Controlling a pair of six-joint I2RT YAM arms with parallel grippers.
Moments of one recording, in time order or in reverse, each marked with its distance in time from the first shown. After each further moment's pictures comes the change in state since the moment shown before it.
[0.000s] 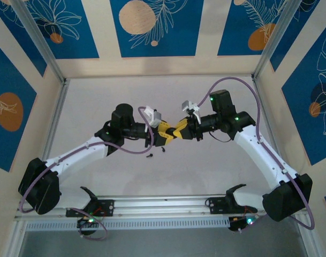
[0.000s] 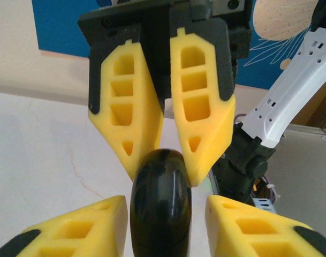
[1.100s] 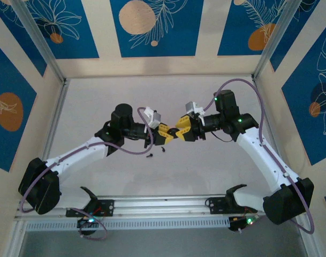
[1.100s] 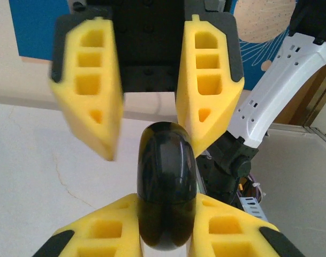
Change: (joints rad) left arm 0.000 0.001 -0.004 0.021 0.062 -0.001; right arm -0.039 -0.030 -0.027 0.069 -0.069 -0.146
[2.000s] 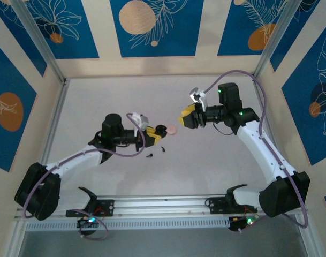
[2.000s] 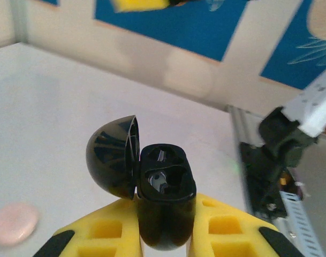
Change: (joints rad) left arm 0.155 -0.067 -0.282 0.167 -0.122 -0.096; right arm -0.064 0.084 0.083 0.025 0.198 0.386
